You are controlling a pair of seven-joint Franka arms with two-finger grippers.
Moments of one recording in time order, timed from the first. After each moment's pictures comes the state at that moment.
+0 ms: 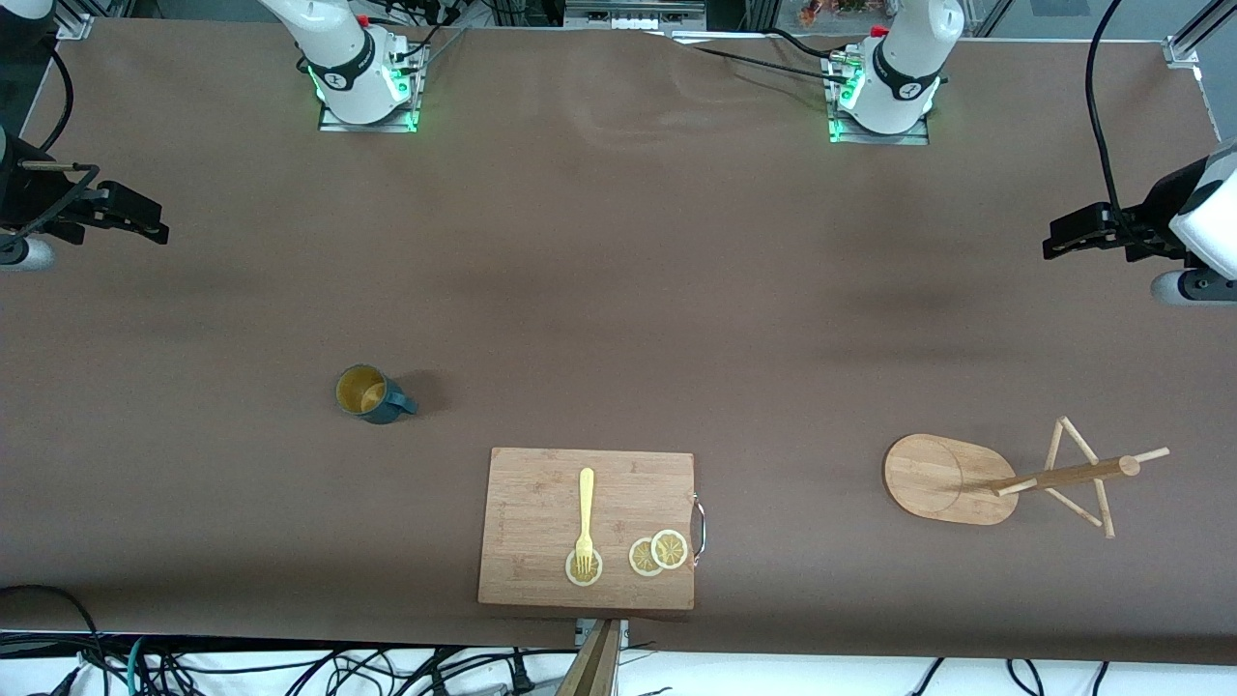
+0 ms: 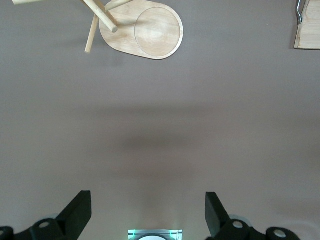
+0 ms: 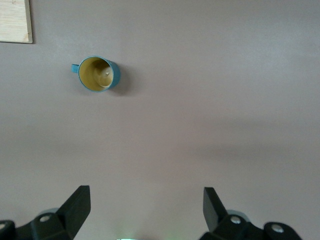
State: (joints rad) left arm -0.02 0.15 0.04 -1.41 -0.04 1.39 -0.01; right arm -0.05 0.04 0.02 -1.59 -0.02 1.54 -0.05
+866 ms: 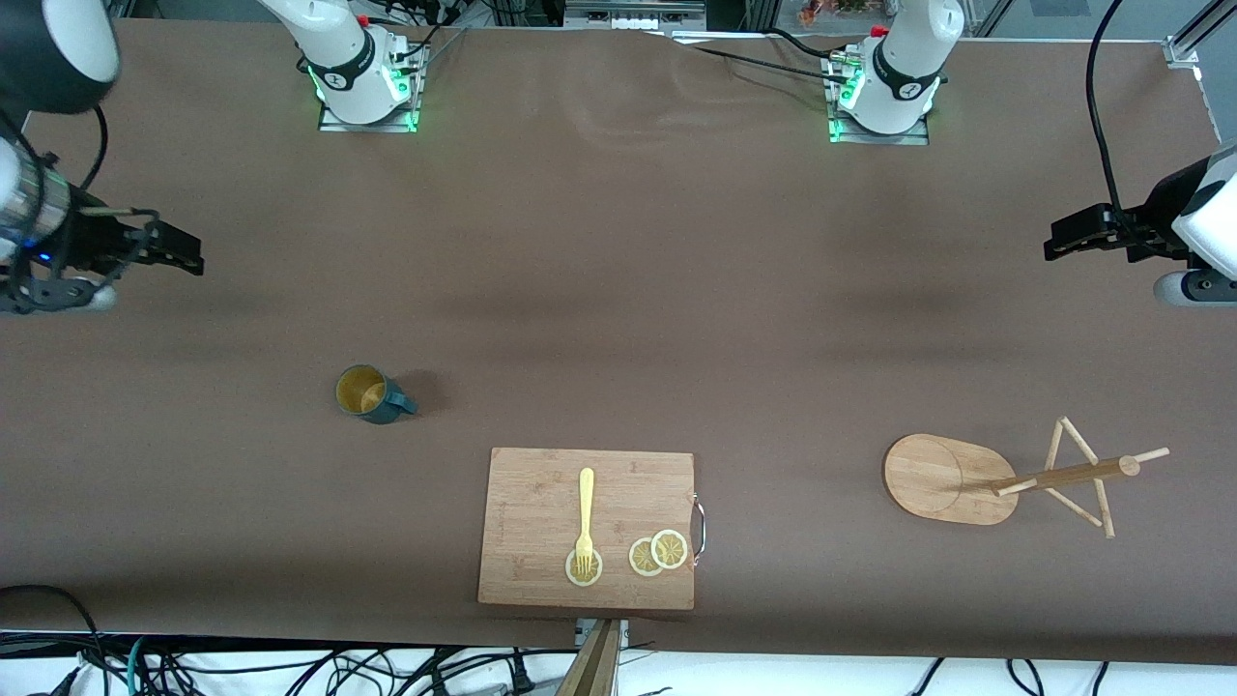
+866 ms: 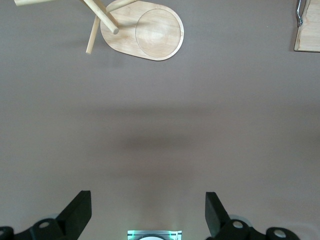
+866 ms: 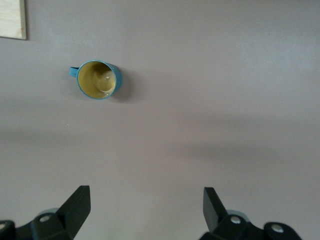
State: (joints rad) left arm -0.02 0.16 0.04 -1.41 -0.04 1.39 -0.02; right arm 0.02 0.13 0.03 -1.60 -0.07 1.62 -0.05
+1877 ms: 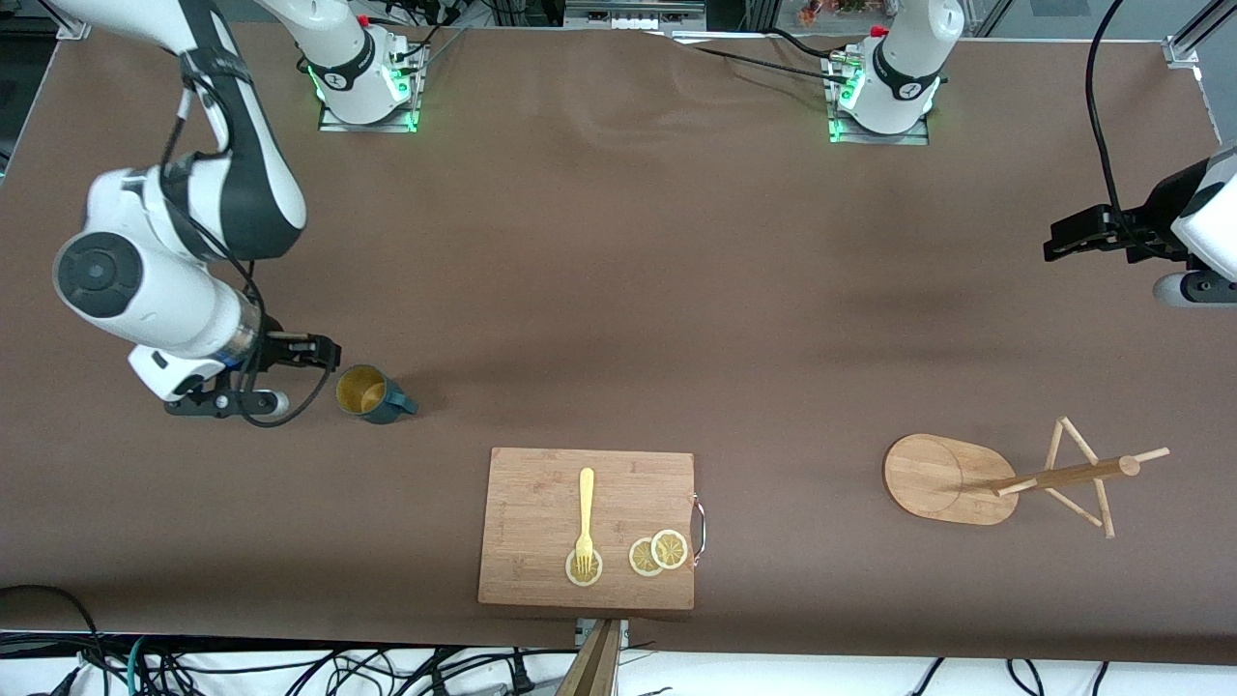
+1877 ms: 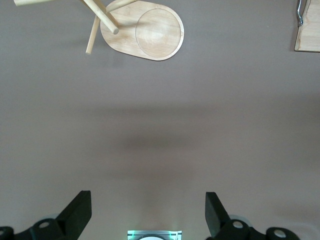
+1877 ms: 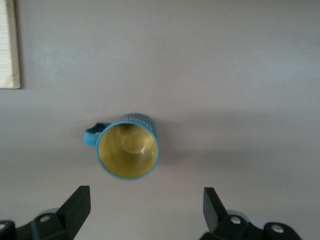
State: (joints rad) left arm -0.02 0.16 0.04 -1.41 -0.04 1.39 -0.02; right arm 0.13 0.38 0.03 -1.73 -0.05 2.08 0.16
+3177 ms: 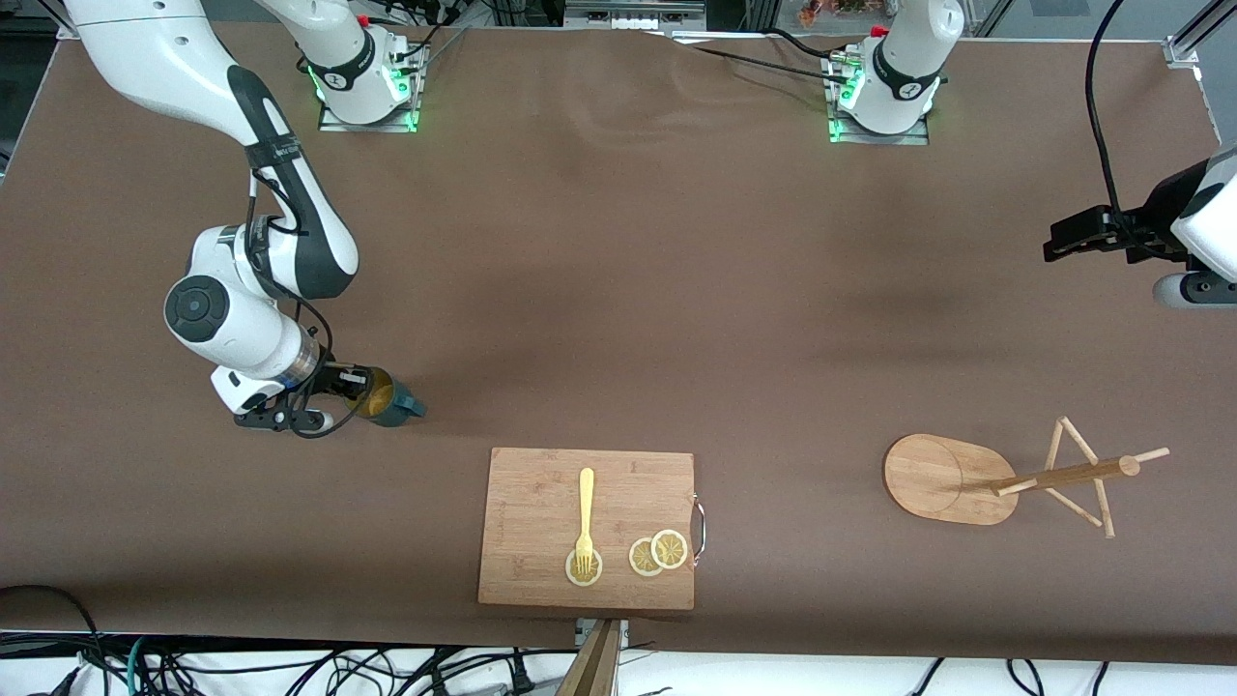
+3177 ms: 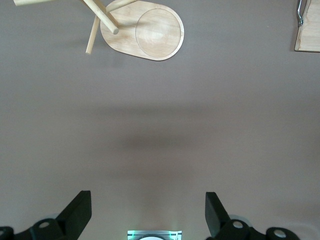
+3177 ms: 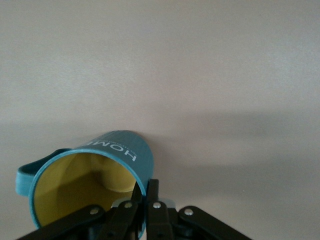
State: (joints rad) left arm -0.02 0.16 0.04 -1.41 -0.04 1.39 -0.02; right arm 0.12 0.49 0.03 -1.85 0.01 2.37 0.19
